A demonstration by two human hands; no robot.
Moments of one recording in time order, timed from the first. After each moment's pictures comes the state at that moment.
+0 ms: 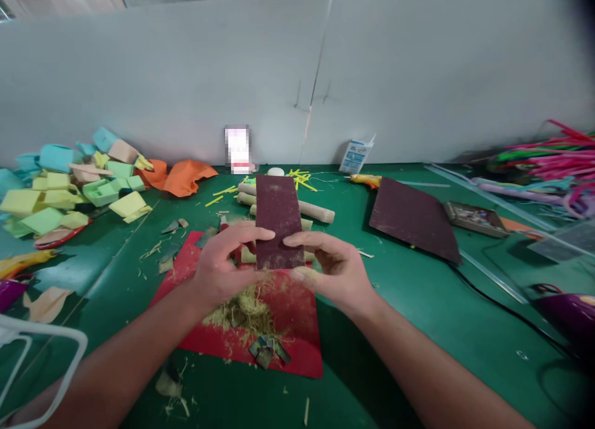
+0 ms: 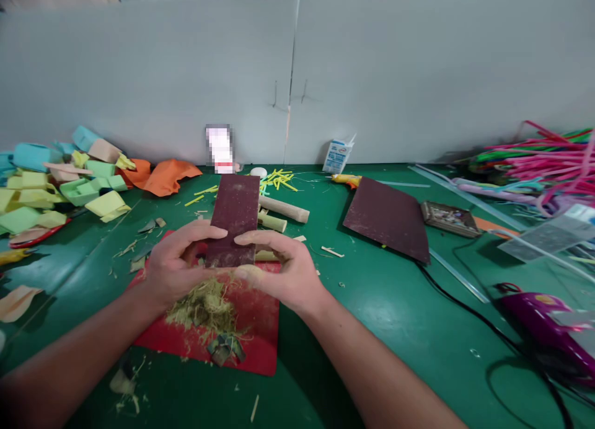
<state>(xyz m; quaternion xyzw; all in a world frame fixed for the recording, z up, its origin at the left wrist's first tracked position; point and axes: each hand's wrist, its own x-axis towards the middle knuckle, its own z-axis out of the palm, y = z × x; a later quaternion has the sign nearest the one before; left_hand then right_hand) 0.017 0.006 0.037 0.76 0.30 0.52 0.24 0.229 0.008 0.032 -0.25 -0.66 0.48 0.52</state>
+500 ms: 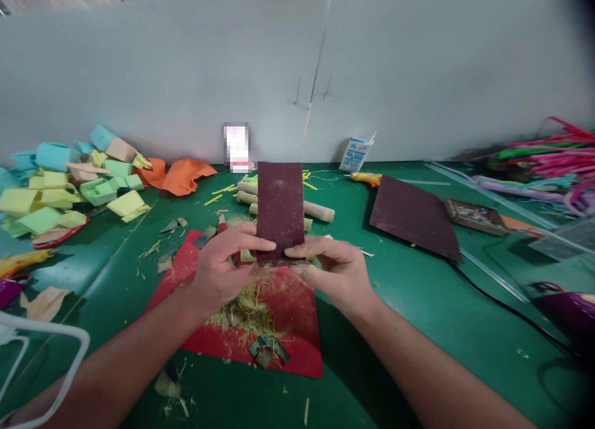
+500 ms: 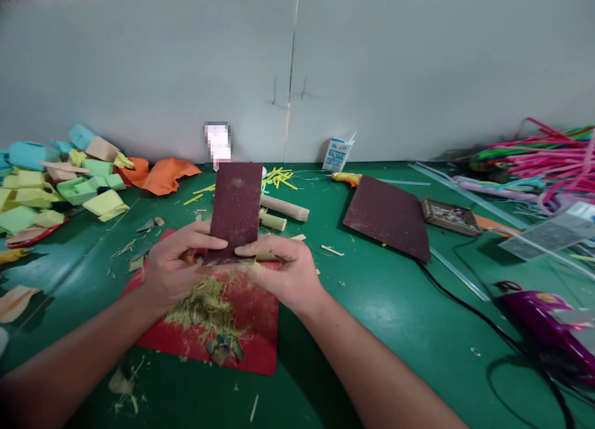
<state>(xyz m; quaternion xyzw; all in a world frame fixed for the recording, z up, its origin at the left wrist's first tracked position) 0.021 0.005 0.038 0.75 0.26 0.54 0.28 0.225 0.008 0.029 -0.26 -0.65 0.42 0.57</state>
